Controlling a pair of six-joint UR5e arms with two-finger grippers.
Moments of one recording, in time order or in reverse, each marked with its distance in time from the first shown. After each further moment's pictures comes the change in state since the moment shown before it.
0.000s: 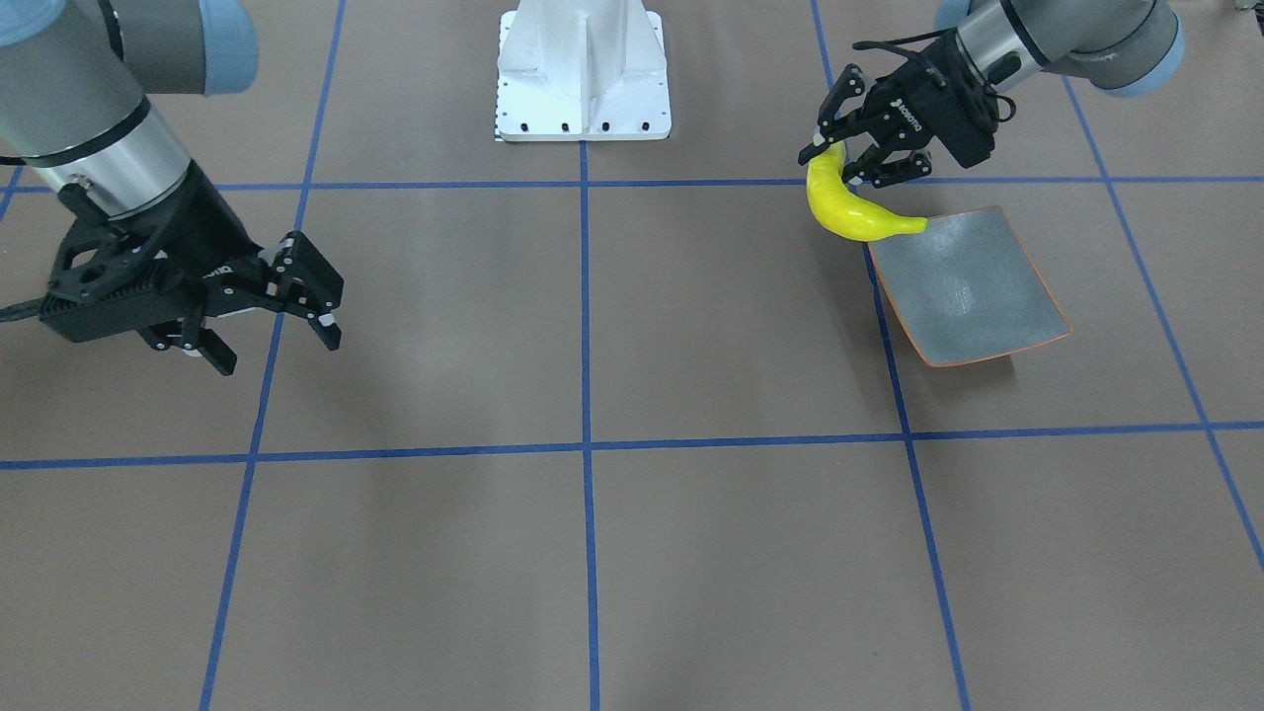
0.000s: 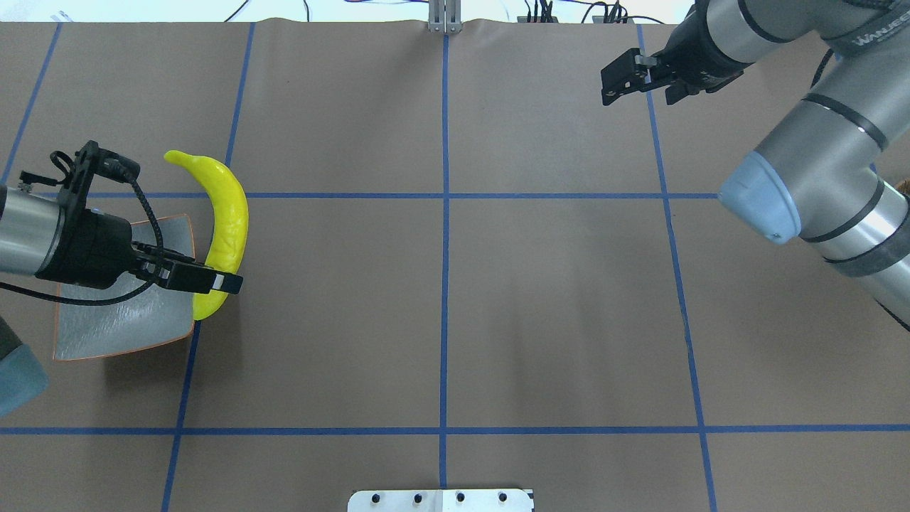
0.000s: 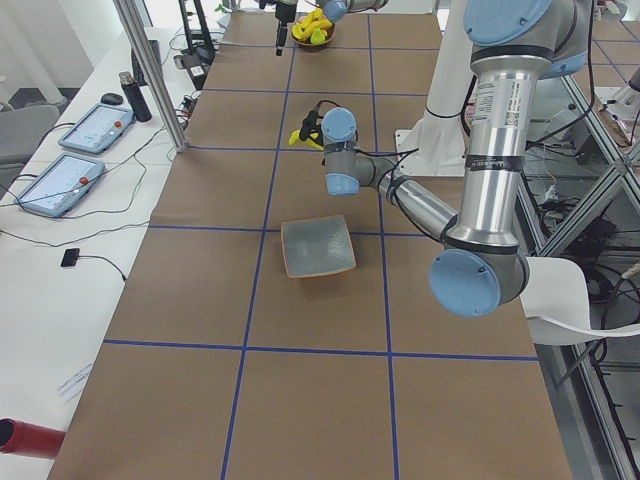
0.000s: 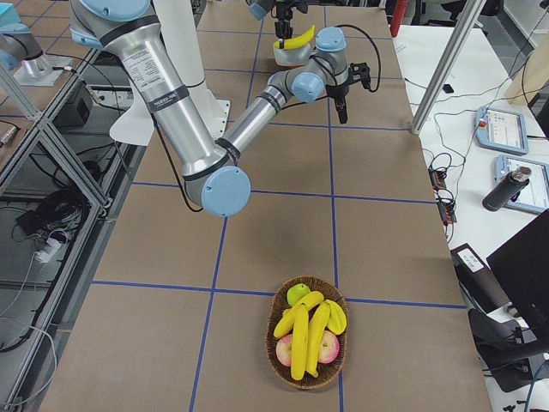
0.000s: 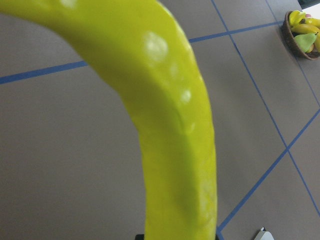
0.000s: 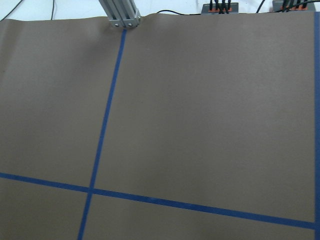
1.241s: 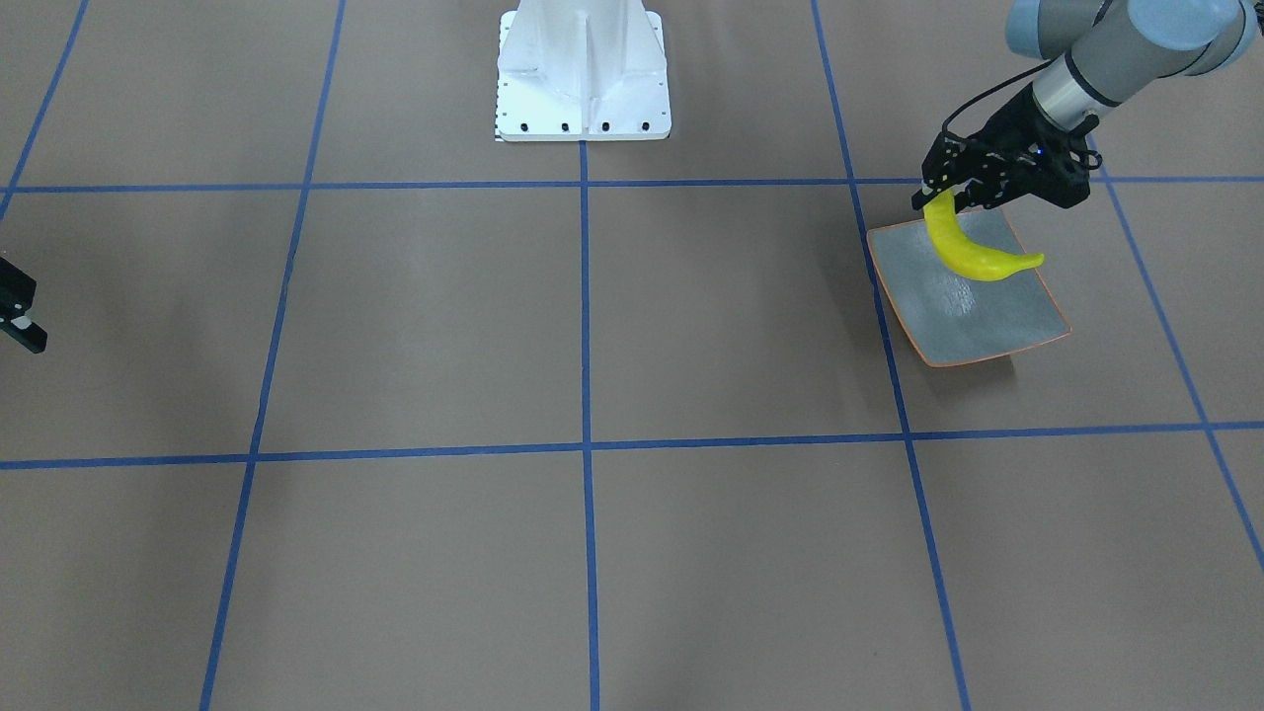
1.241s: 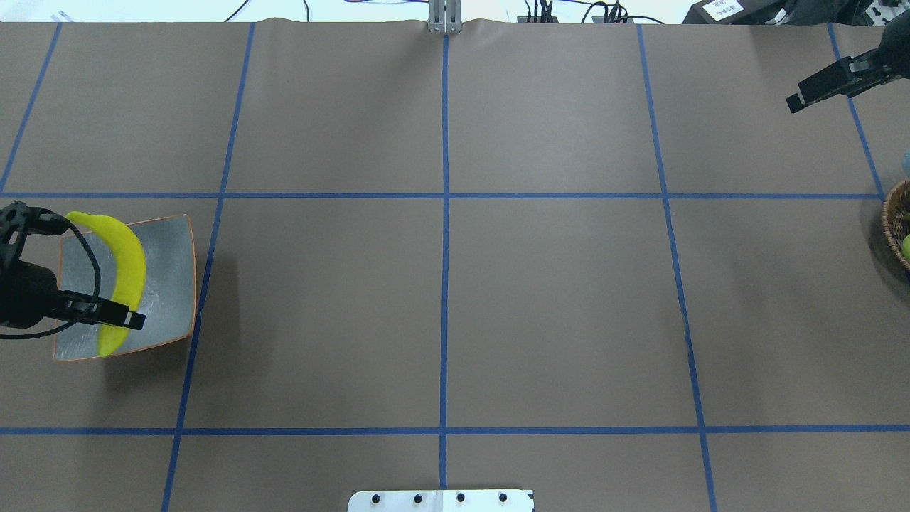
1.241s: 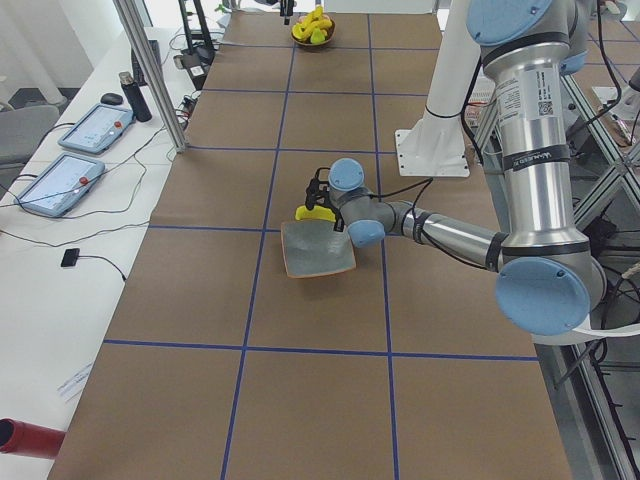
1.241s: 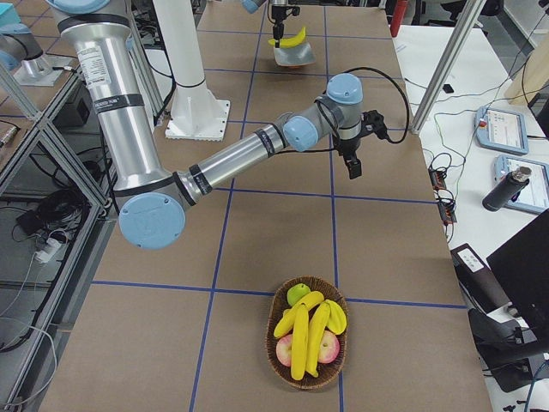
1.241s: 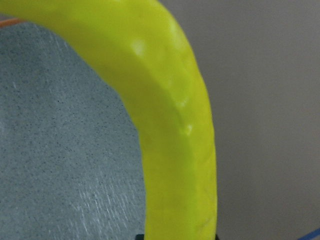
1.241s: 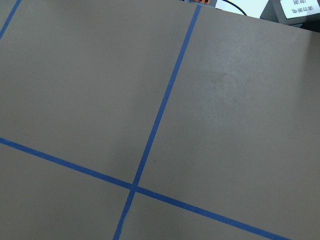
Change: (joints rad) left arm -0.007 0.202 0.082 0.126 0.058 0.016; right arm 0.262 -0.254 -0.002 -0.002 0.169 -0.490
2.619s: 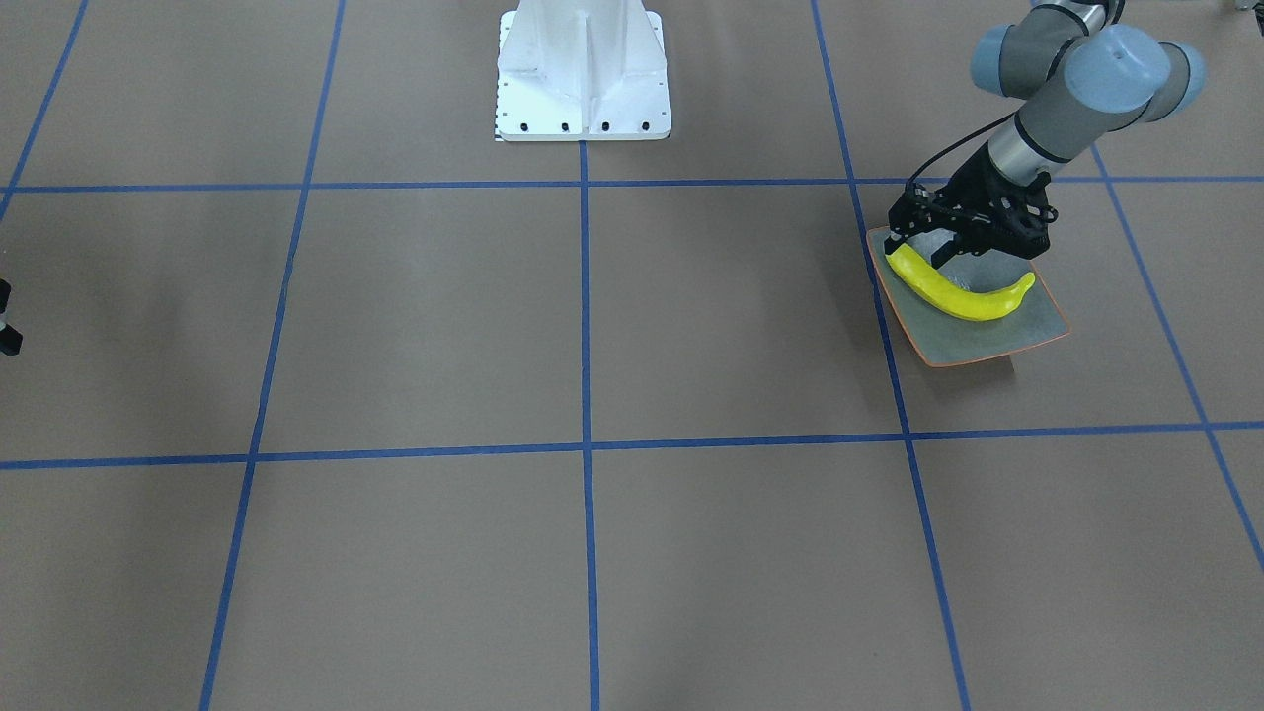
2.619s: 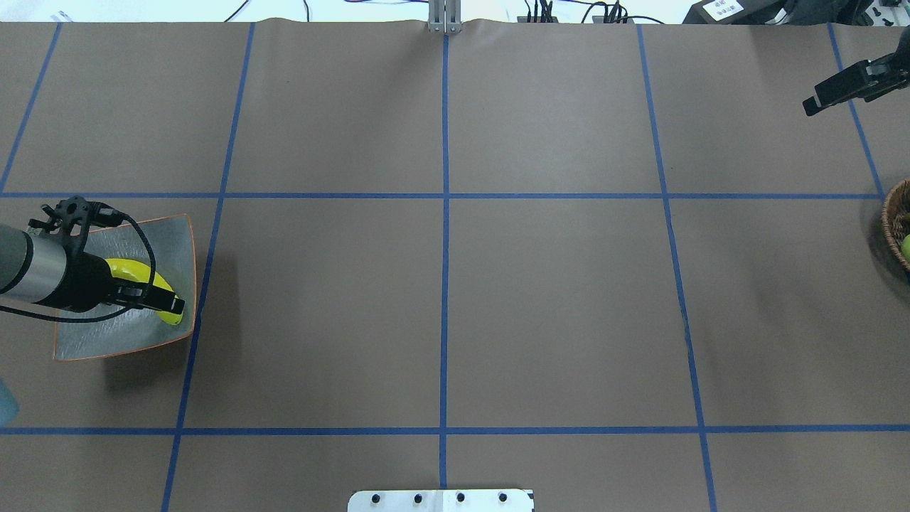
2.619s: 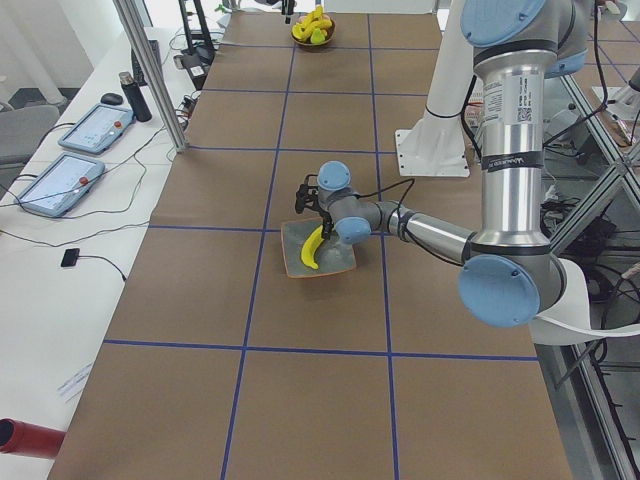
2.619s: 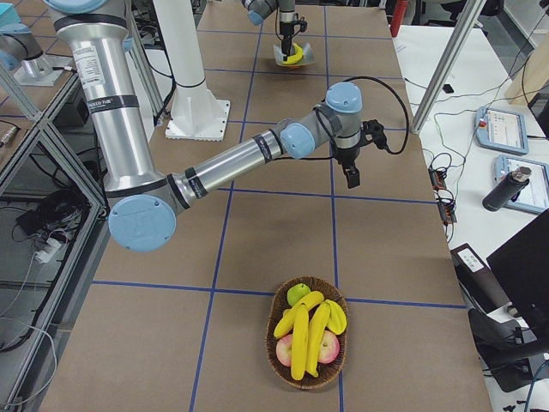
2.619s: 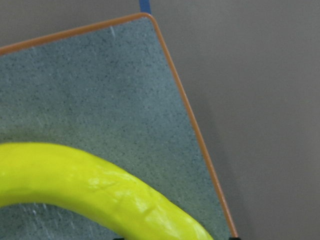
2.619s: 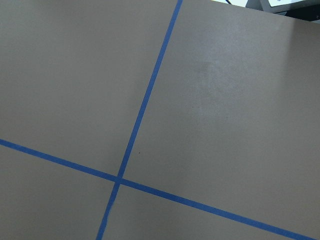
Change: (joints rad) left arm 0.047 -0.090 0.074 0.045 0.082 0.017; right arm 0.019 -0.023 -0.008 0.000 -0.001 -0.003
